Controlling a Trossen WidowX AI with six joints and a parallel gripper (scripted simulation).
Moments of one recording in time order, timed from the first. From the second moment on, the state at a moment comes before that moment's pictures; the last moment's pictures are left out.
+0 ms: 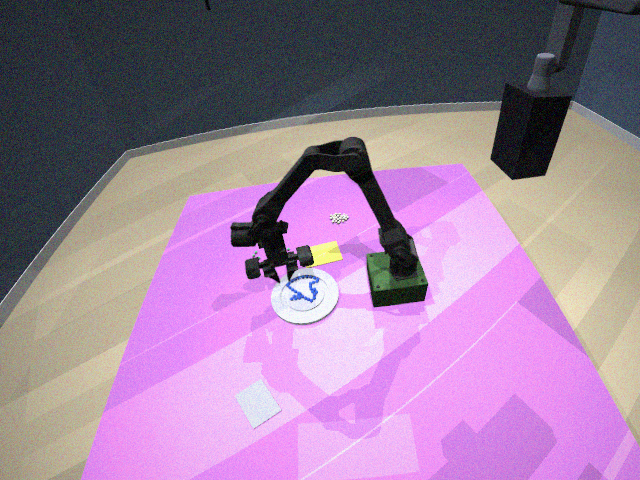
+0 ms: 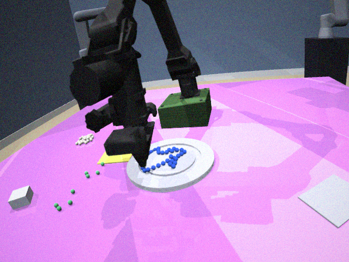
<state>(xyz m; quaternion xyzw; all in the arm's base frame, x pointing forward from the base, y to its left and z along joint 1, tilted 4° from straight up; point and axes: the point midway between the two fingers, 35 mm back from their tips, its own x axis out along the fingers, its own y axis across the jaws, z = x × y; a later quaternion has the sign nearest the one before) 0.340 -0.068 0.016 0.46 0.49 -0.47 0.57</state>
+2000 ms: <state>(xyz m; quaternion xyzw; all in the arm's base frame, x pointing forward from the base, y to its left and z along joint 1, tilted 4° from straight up) 0.336 -0.069 -0.004 0.46 0.50 -0.48 0.56</state>
